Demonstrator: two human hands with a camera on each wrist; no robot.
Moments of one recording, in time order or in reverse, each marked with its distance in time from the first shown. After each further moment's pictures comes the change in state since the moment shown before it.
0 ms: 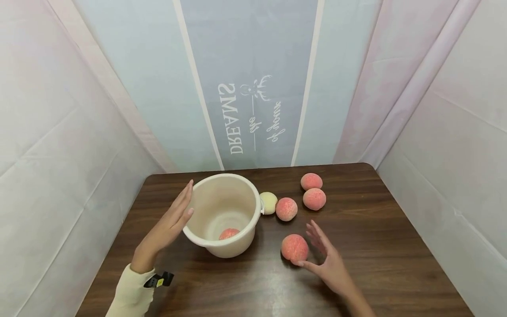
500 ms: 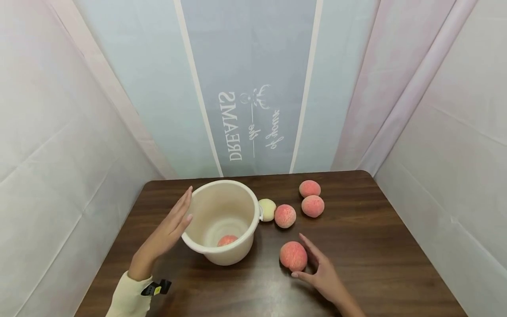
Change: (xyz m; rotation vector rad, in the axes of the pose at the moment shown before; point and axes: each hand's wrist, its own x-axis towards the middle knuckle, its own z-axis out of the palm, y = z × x) left_hand -0.001 0.003 -0.001 -0.025 -0.003 -0.024; right_hand -0.003 0.012 0.012 0.052 -0.072 0.103
